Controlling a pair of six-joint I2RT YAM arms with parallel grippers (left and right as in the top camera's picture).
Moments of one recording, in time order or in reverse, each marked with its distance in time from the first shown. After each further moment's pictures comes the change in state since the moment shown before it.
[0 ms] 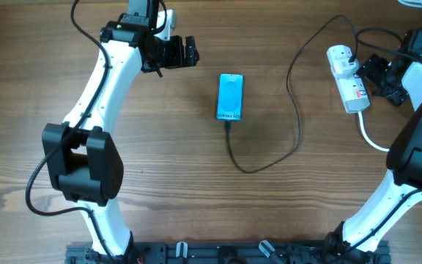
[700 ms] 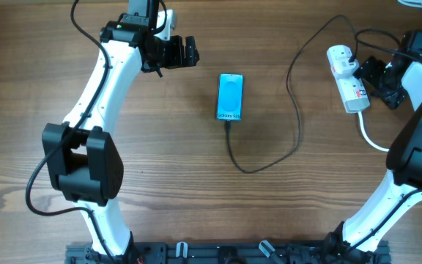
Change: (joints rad) left arm 0.000 0.000 0.000 0.000 0.000 0.000; right arm 0.002 0.000 0.000 -0.055 -0.047 0.022
